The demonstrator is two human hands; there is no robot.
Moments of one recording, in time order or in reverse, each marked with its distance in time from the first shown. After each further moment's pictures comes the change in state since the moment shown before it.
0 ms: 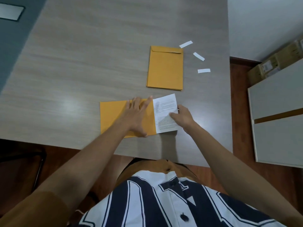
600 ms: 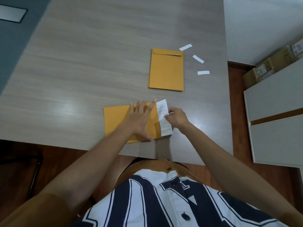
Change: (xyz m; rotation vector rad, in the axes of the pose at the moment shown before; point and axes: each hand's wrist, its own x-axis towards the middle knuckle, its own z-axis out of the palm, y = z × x) left_hand -0.014 0.009 0.004 -0.024 0.029 0.046; right_hand -0.006 -0.012 0.025 -0.097 -0.027 0.005
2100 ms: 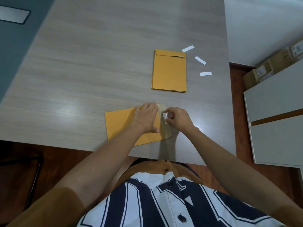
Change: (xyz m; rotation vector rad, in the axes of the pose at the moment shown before) left_hand 0.018 0.009 0.001 0.105 0.043 -0.044; right_hand 0.011 0.016 0.004 -0.428 0.088 -0.424
